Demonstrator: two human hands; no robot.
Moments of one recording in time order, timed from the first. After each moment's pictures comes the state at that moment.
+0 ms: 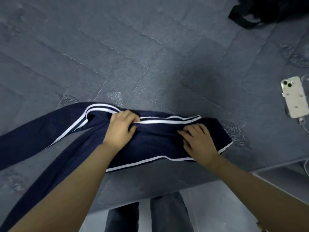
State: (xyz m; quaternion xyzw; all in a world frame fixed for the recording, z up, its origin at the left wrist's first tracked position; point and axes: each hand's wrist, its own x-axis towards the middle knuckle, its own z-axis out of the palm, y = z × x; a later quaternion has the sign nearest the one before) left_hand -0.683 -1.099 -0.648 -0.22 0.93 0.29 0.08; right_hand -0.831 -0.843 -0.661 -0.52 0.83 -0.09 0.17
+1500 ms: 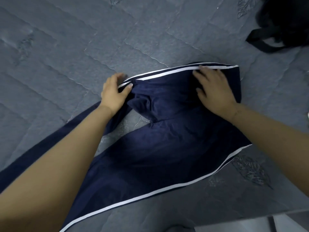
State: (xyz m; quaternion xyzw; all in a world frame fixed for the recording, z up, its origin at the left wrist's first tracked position) left_hand -0.805 -1.253 -0.688 -0.42 0.81 0.41 -0.02; right_hand -1.027 -0.999 -0.671 -0.48 0.86 -0.08 0.16
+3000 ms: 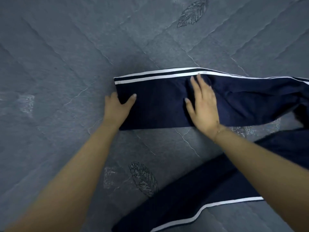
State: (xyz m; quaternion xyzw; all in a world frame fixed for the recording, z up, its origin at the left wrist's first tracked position) left_hand -0.345 -1.498 -0.696 -0.62 0.62 0.48 -0.04; right_hand -0.567 -1.340 -0.694 -0.51 0.84 -0.14 0.14
